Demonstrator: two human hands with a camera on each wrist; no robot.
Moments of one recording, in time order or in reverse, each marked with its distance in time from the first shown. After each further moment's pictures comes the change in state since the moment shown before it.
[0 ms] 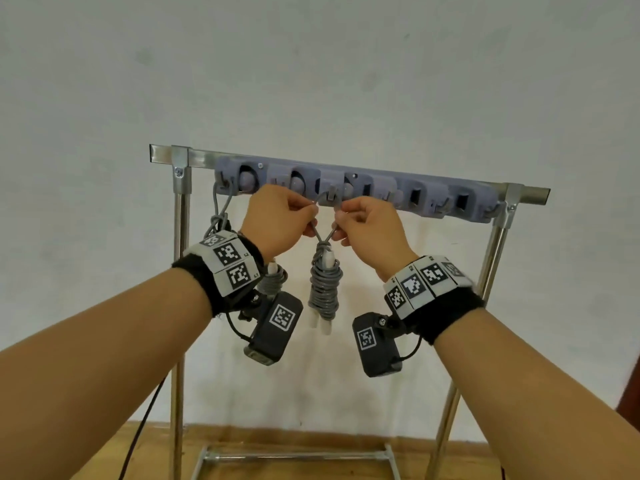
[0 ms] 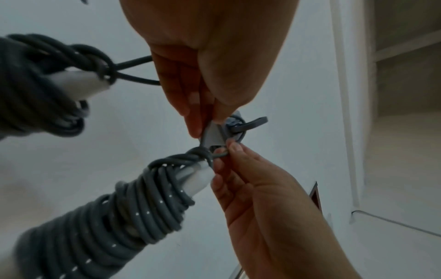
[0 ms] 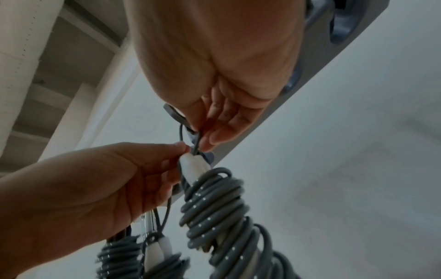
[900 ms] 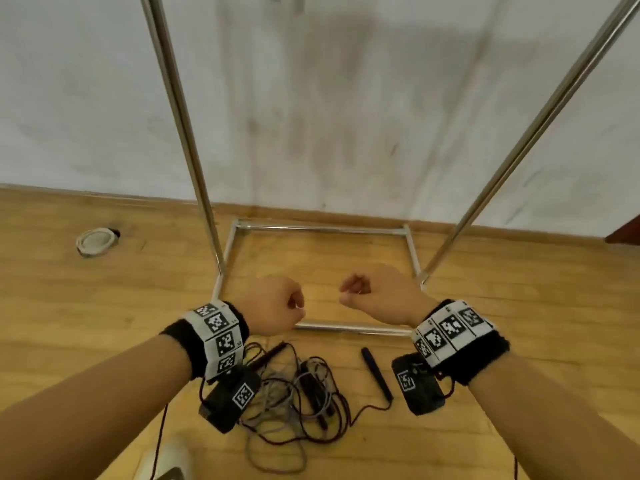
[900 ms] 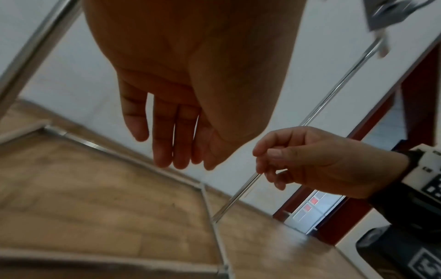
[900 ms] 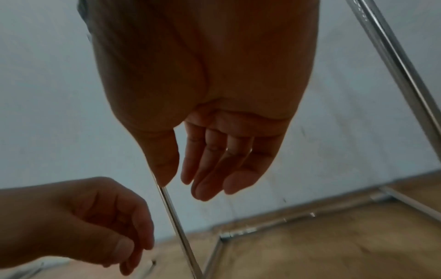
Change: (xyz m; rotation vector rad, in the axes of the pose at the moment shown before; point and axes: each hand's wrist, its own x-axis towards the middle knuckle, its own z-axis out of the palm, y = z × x) left_hand -0.384 -0.259 0.073 0.474 -0.999 -0.471; right_hand -0.352 0.245 0.072 -0.388 -0.860 0.524
